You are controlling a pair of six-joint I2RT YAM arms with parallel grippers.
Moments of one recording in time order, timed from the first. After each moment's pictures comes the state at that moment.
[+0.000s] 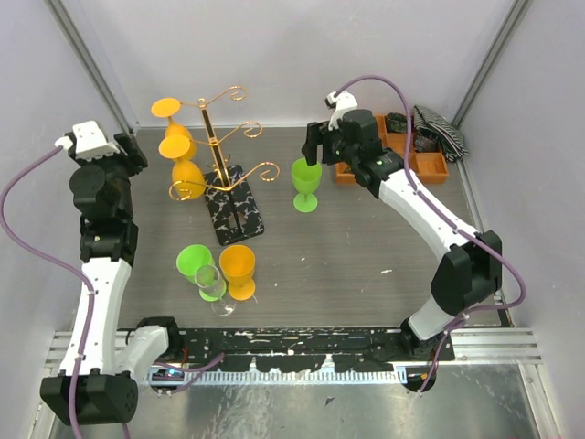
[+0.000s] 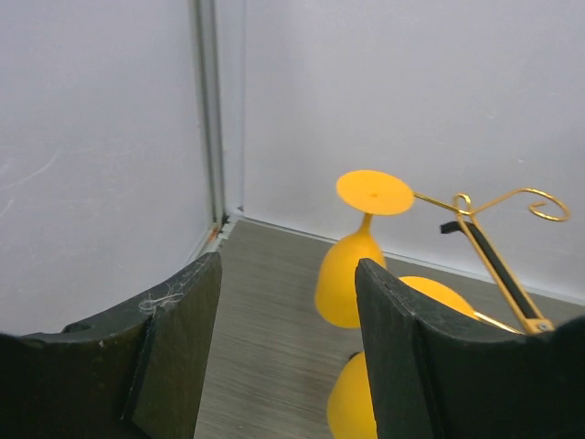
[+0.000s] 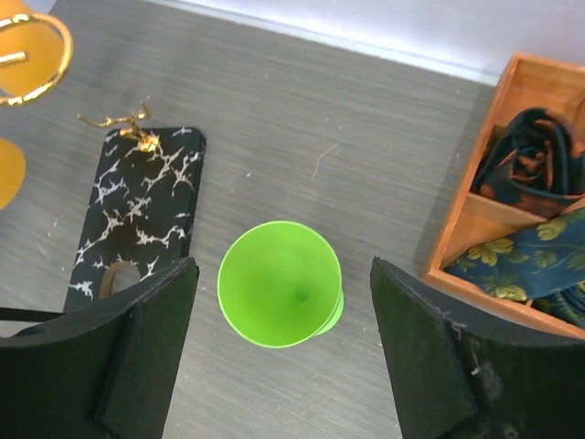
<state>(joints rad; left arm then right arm) 0.03 0.91 0.95 0.13 -0.23 -0.06 0.46 1.59 1.45 -0.22 -0.03 0.16</state>
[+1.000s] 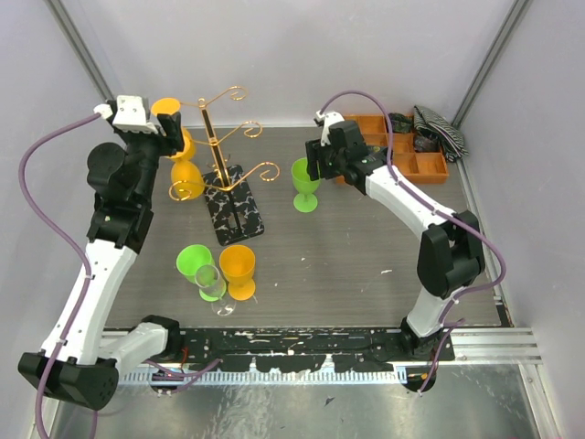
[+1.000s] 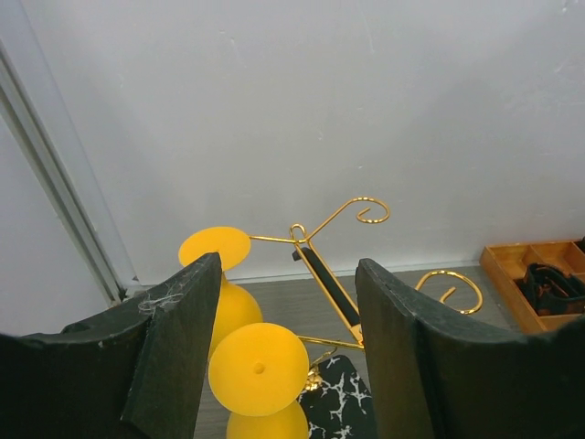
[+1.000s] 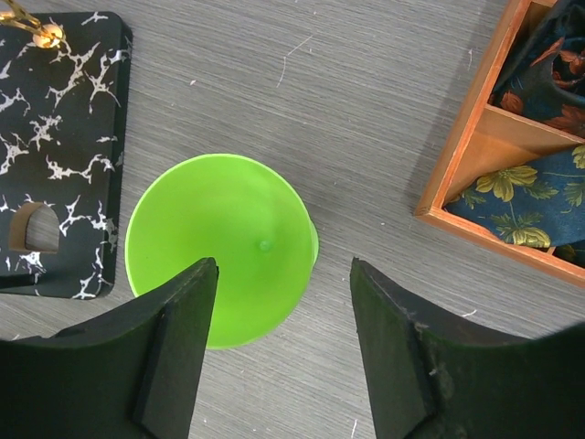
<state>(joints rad) -0.24 1.03 1.18 0.08 -0.15 0.06 0.46 1.73 1.45 -0.32 -0.02 0.12</state>
